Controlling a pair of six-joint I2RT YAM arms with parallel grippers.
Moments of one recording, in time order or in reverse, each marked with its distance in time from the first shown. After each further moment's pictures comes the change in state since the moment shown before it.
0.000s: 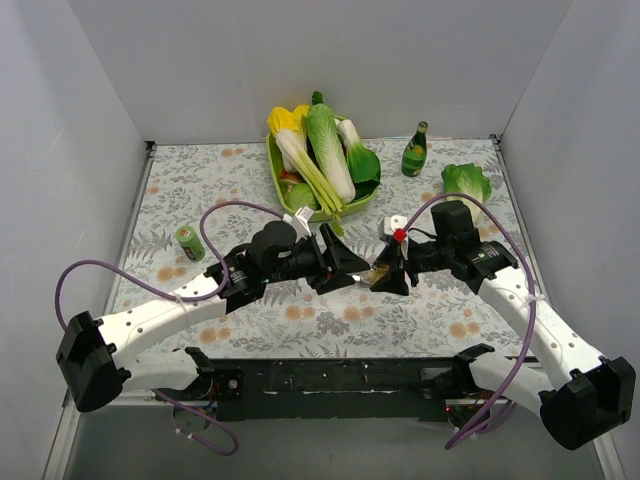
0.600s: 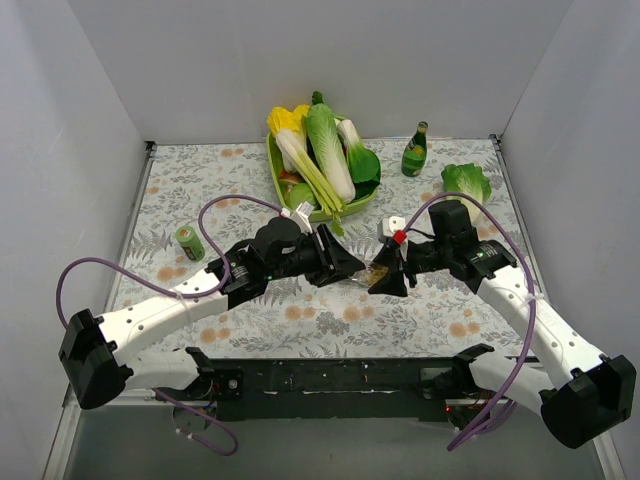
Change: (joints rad) left arm -0.006 0.001 0.039 -0.058 -0.039 0.111; right arm 0.007 0.012 0.013 -0.003 -0.038 -0.011
